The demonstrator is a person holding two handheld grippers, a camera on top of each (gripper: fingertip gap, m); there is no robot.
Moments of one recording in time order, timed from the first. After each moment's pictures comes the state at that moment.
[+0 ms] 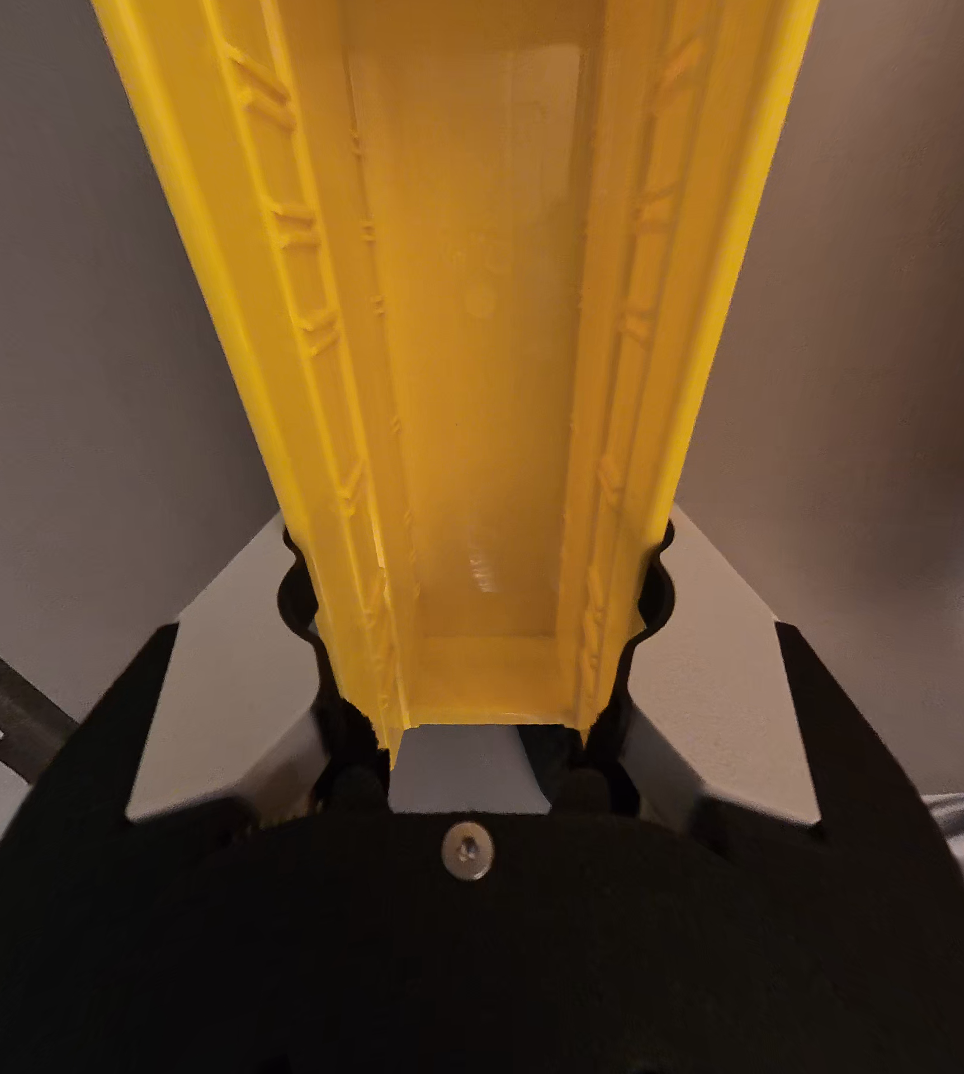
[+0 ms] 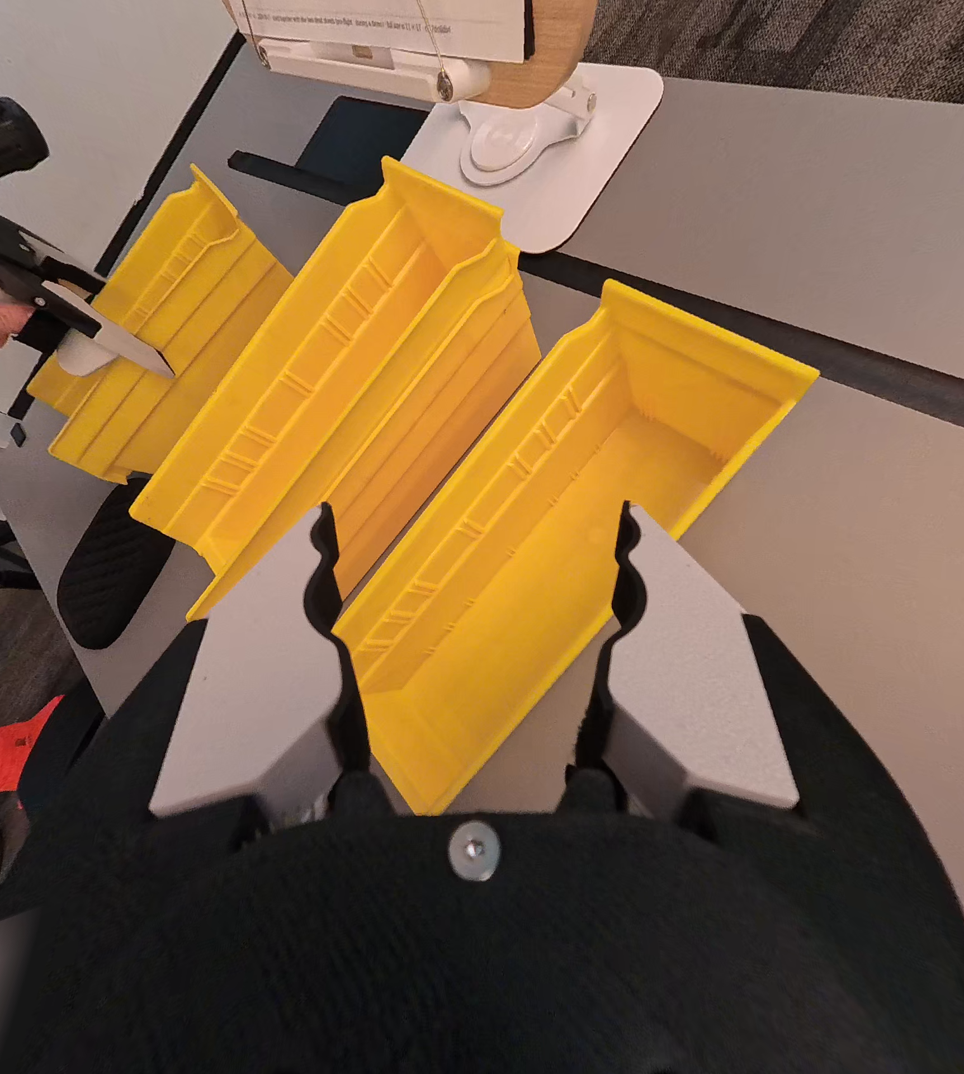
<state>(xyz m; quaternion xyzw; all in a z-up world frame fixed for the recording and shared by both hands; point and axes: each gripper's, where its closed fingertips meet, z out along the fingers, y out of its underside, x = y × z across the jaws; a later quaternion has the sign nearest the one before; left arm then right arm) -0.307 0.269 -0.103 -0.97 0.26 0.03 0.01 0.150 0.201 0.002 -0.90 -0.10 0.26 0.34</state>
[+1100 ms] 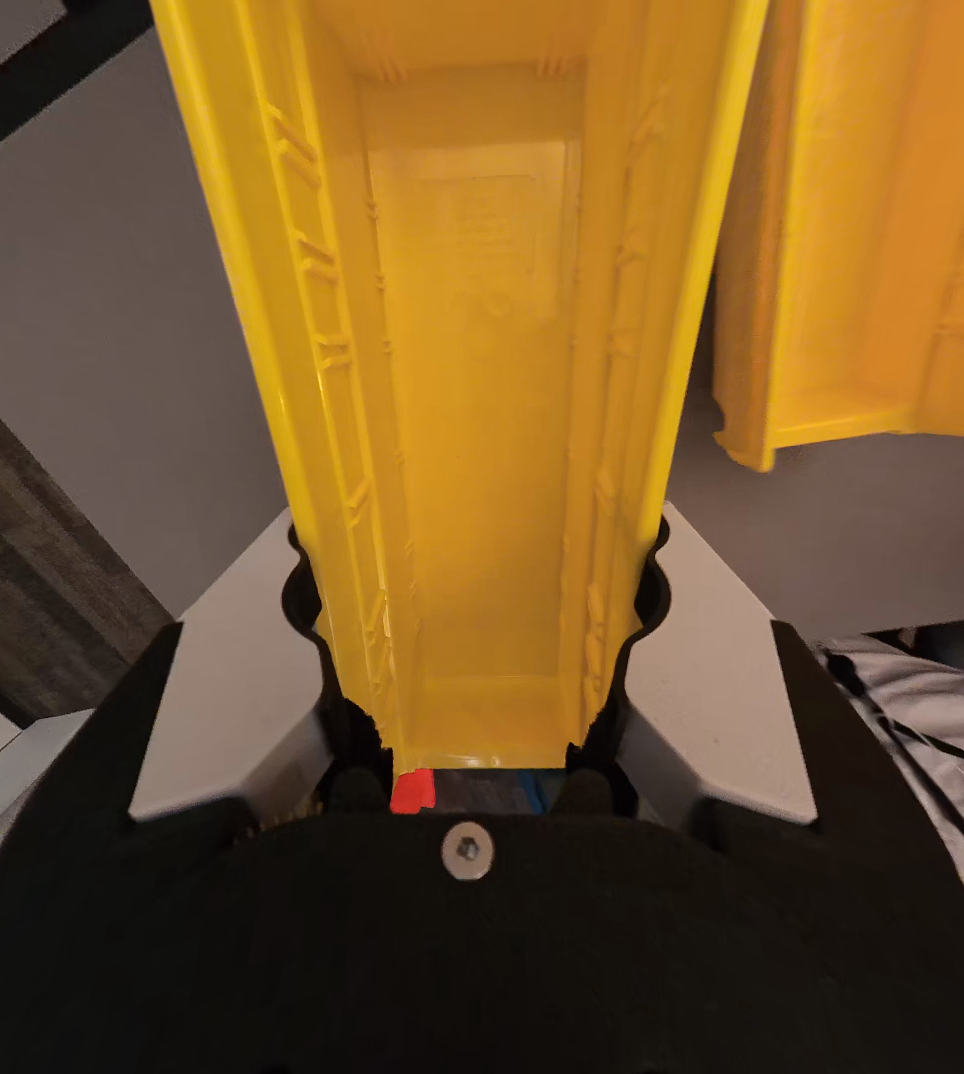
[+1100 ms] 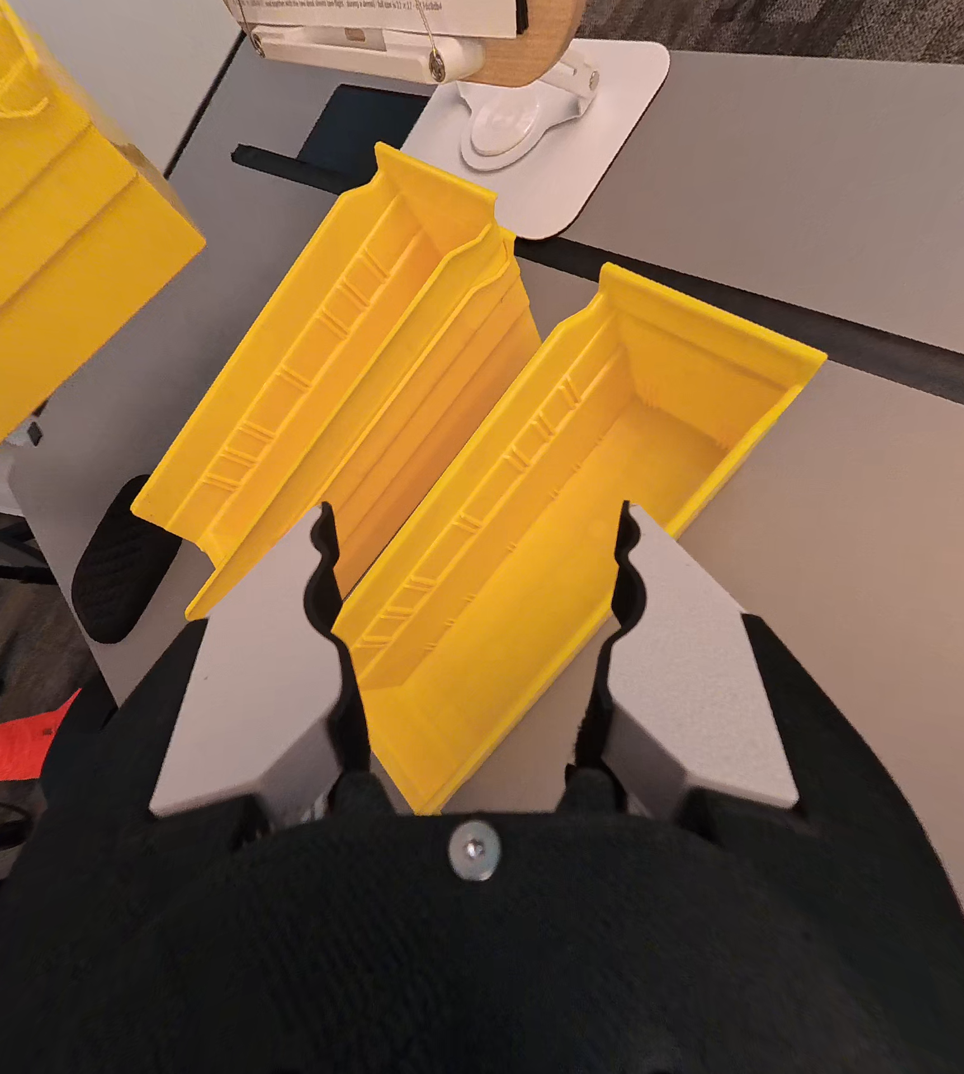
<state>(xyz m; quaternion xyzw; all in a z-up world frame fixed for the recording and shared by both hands) -0.207 0.219 0.055 -0.95 0.30 0.06 0.04 0.152 0.202 -0.006 -0.90 -0.09 0.28 0.33</state>
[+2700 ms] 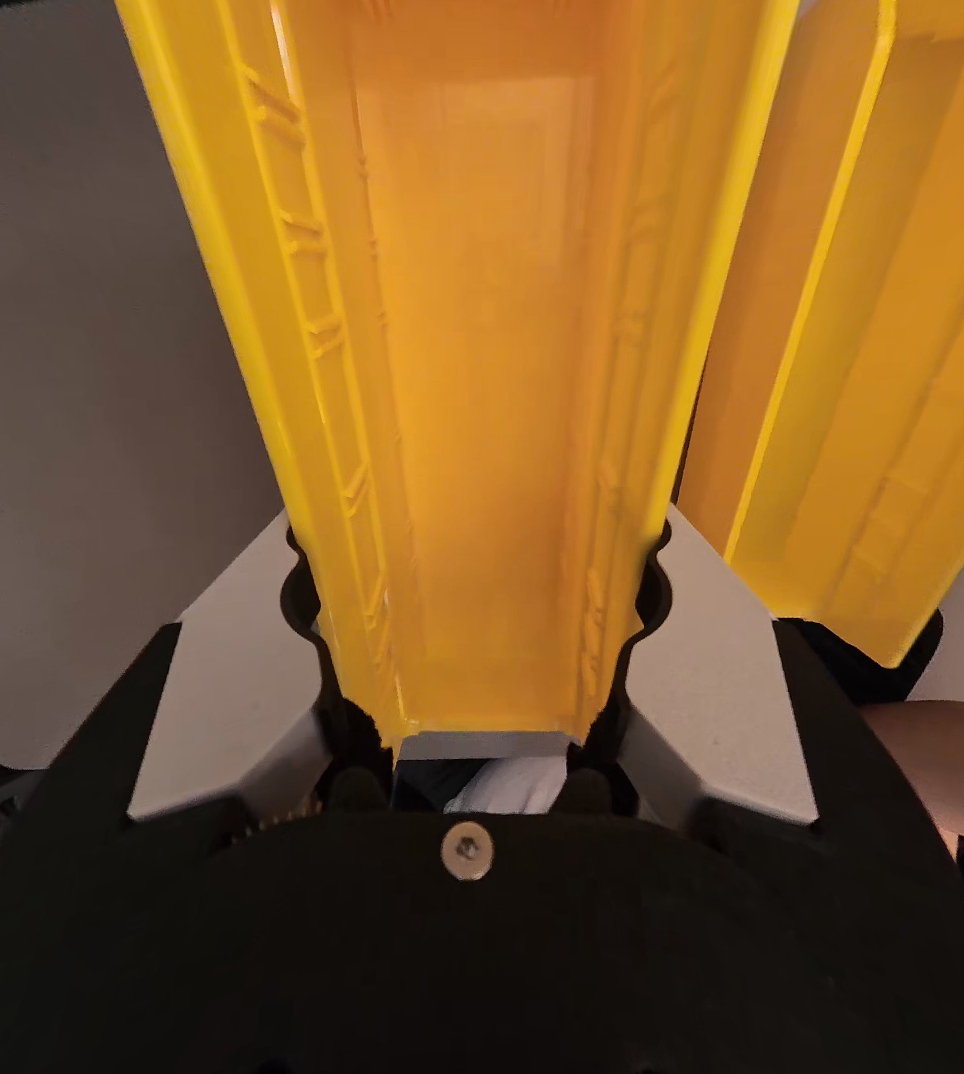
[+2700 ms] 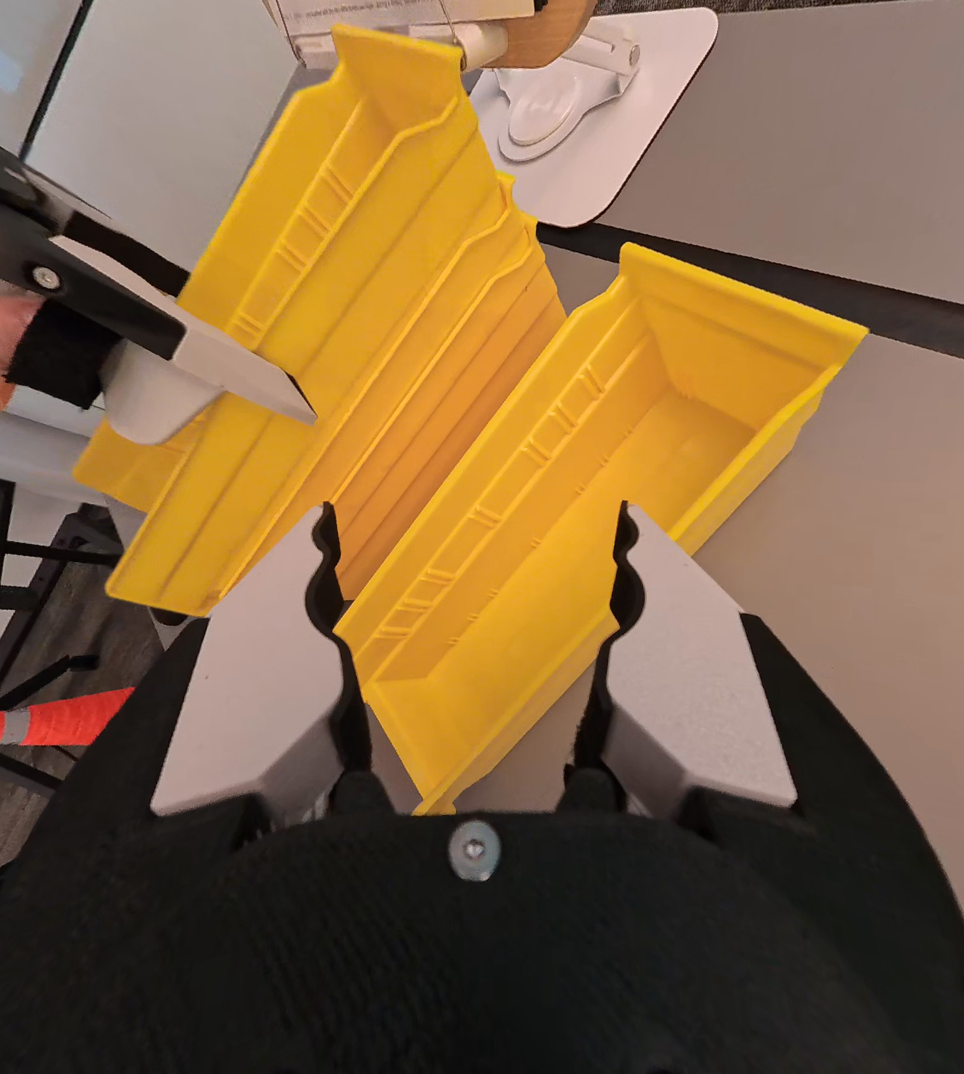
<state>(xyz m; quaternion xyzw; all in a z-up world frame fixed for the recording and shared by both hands) -0.013 0.229 -0.022 -0.98 0.20 0.03 0.01 0.152 0.200 -0.011 -0.88 -0.09 0.33 0.32</state>
